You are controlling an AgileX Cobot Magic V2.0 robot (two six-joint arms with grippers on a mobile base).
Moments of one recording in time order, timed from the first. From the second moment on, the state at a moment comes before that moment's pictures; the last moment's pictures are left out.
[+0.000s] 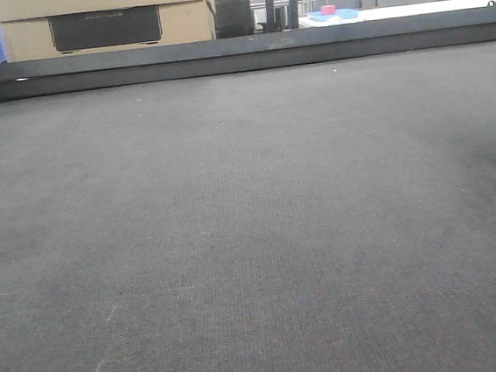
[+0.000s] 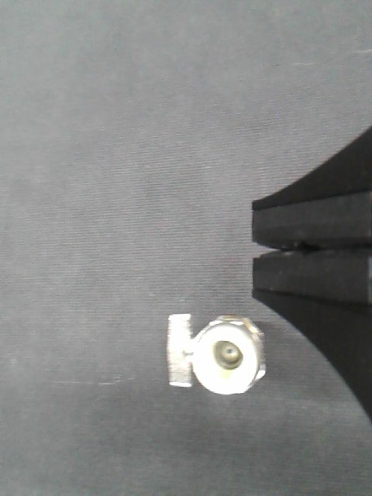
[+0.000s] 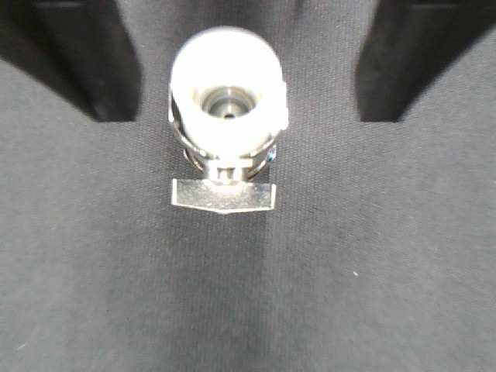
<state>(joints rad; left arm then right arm) -0.11 1.02 -1.02 -0.07 1.01 -0.03 0.07 1.47 -1.23 0.12 1.22 -0.10</state>
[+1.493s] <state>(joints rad) -0.11 1.02 -1.02 -0.09 0.99 -0.03 0.07 1.60 -1.14 0.07 1.16 -0.07</state>
